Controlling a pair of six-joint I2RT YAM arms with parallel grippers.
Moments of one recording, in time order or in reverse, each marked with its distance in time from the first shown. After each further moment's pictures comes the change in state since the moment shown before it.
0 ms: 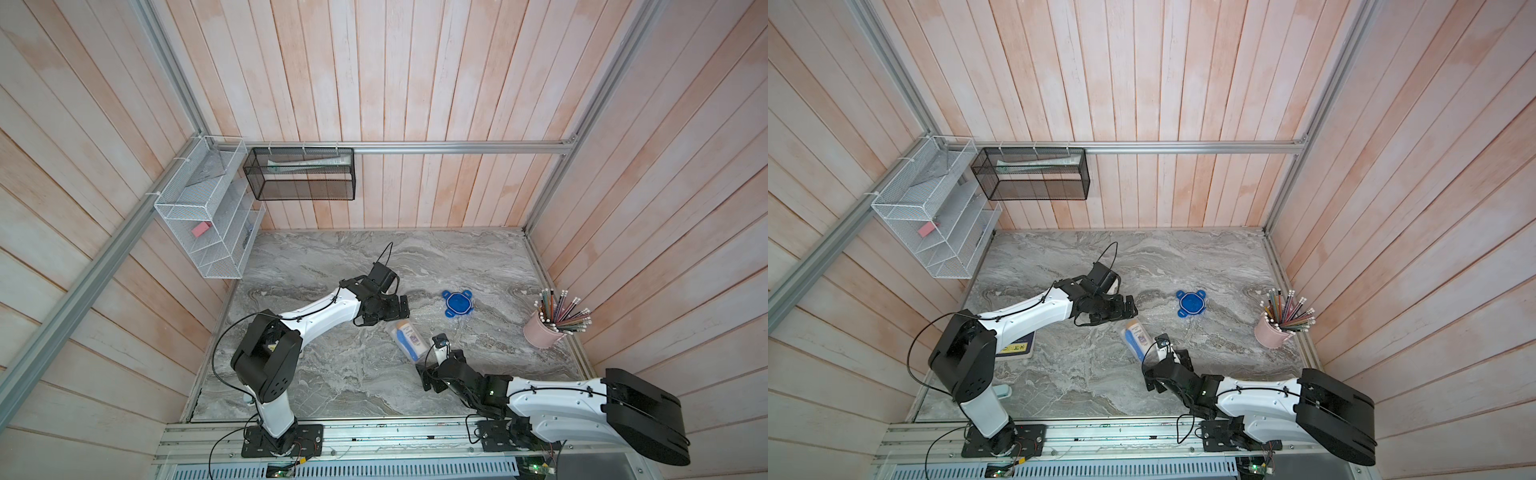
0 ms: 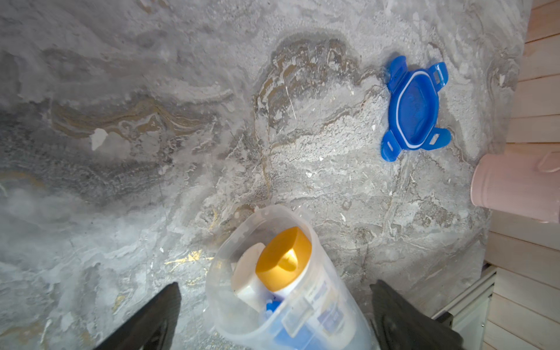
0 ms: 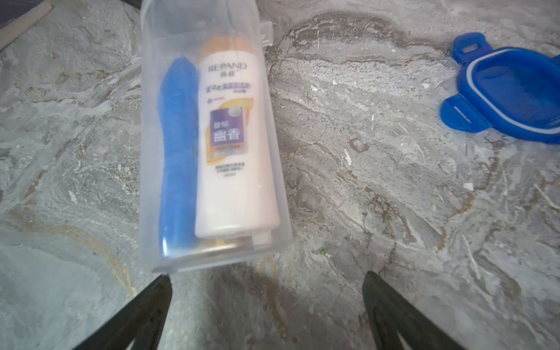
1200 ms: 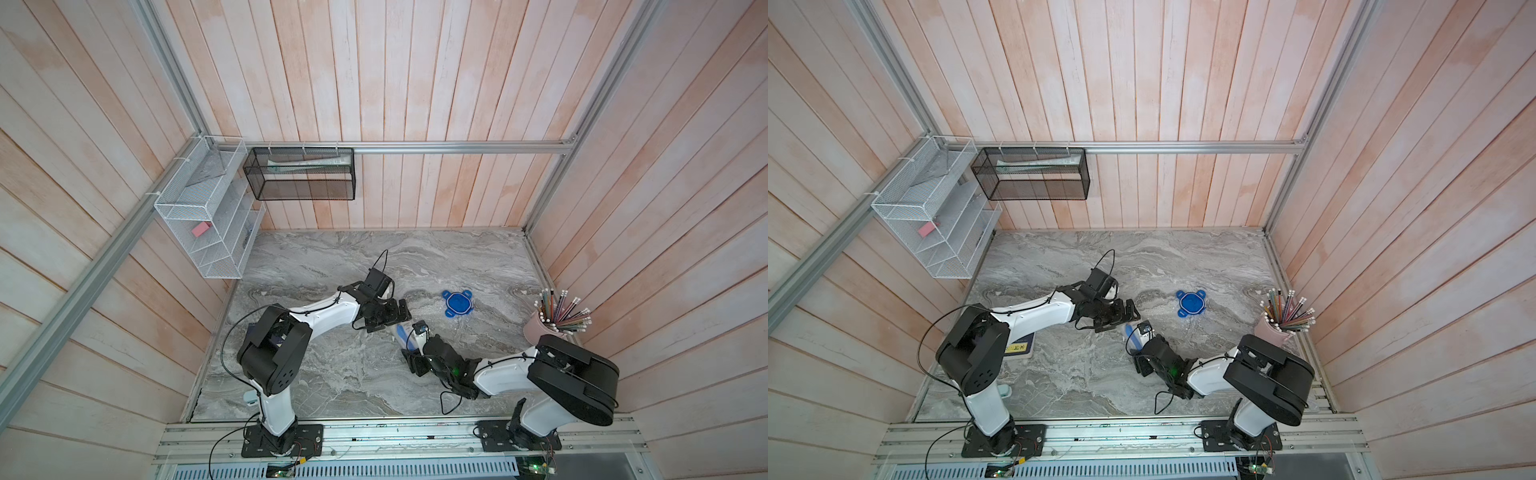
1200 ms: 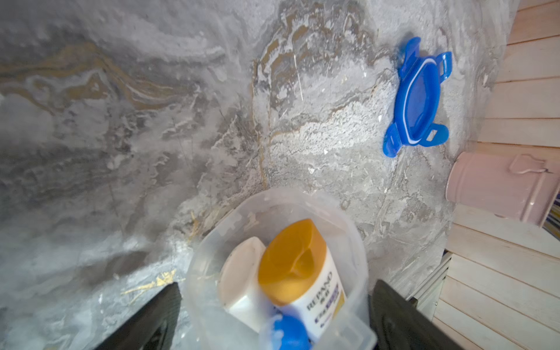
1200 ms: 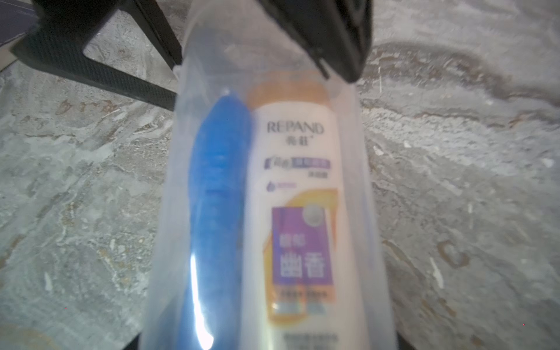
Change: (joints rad) left arm 0.045 0.048 -0.100 0.162 0.147 -0.067; right arm -0.121 0.399 0.179 0.265 -0.193 -0.144
